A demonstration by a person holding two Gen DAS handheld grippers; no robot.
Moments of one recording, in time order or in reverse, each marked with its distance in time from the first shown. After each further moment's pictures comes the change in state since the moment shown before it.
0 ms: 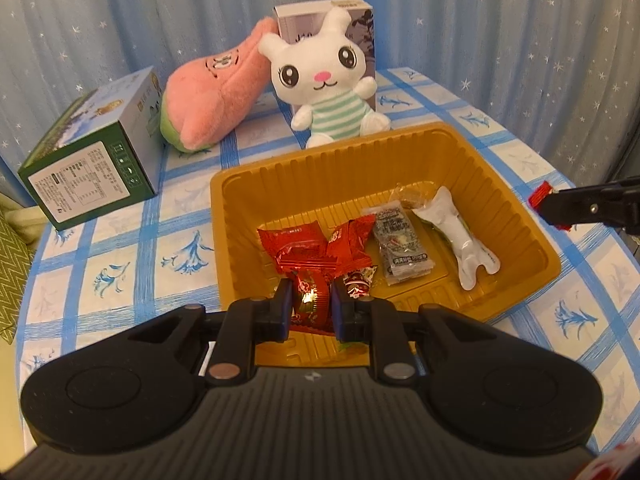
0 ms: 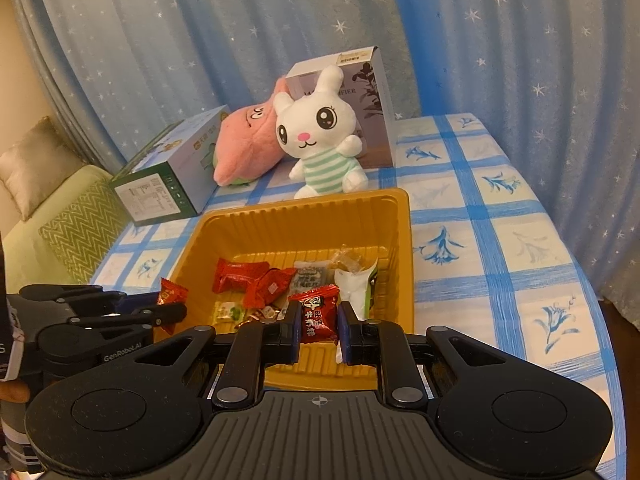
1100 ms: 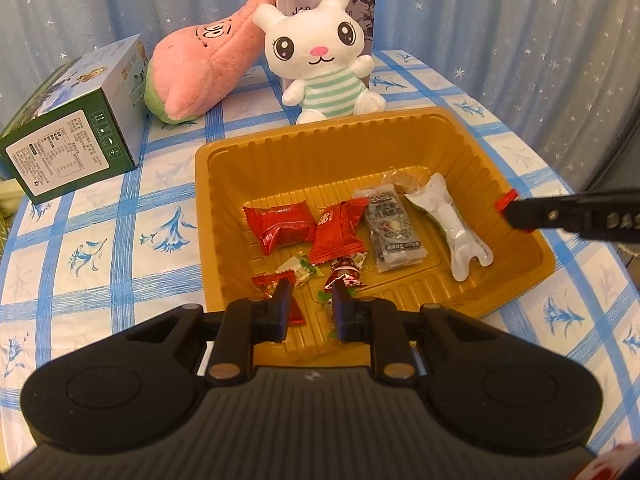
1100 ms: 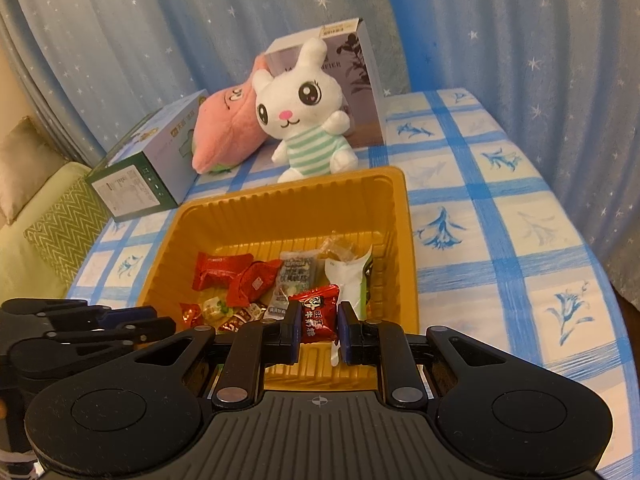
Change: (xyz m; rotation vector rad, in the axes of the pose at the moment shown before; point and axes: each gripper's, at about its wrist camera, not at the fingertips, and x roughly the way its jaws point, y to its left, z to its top) left arm 0.012 0.009 0.002 -0.052 0.065 -0.072; right arm 0.035 -0.005 0.002 0.049 0.055 -0.029
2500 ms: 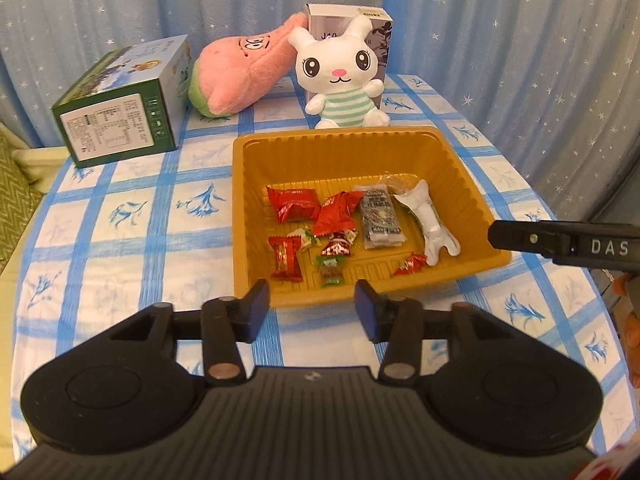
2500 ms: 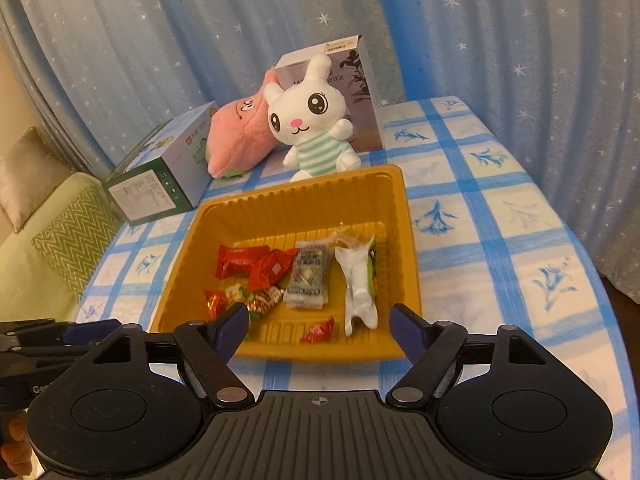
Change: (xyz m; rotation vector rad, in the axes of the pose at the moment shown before) left arm -0.080 -0.009 -0.035 -0.115 -0.042 0.039; right arm -0.052 0.019 -0.027 0.014 -0.047 -0.006
